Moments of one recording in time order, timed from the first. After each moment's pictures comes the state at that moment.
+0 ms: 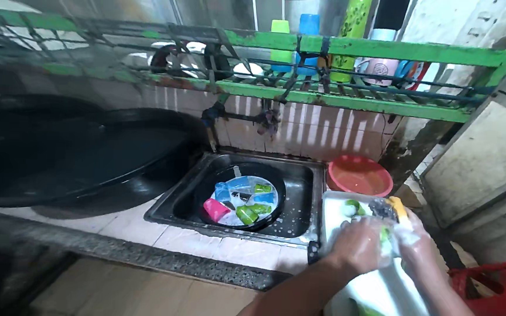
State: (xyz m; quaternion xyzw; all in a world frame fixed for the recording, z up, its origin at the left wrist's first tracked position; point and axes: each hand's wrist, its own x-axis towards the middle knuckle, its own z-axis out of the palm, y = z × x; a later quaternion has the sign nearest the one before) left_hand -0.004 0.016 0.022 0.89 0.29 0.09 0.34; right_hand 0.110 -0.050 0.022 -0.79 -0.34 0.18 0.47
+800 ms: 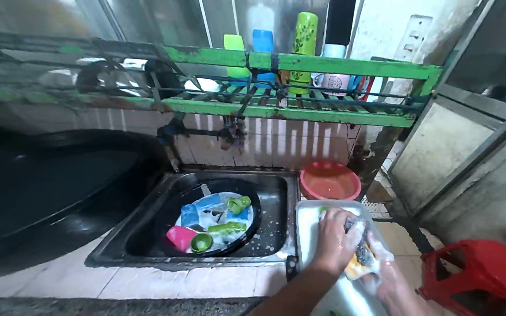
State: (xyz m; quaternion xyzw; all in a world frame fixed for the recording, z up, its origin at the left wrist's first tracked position) left_hand 0.016 0.025 0.028 0.76 0.33 0.28 0.49; right_hand 0.104 -0.064 -0.009 -0.49 -0.09 0.43 0.75
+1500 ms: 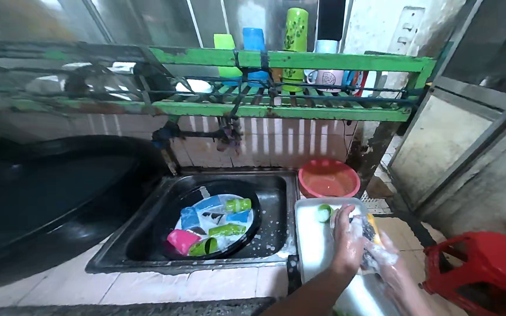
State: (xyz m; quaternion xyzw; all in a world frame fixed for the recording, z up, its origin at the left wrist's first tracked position) left_hand 0.056 0.009 -0.008 0.61 0.33 0.34 0.63; right_hand 0.117 -0.076 -0.010 -0.72 -0.23 0.28 0.60
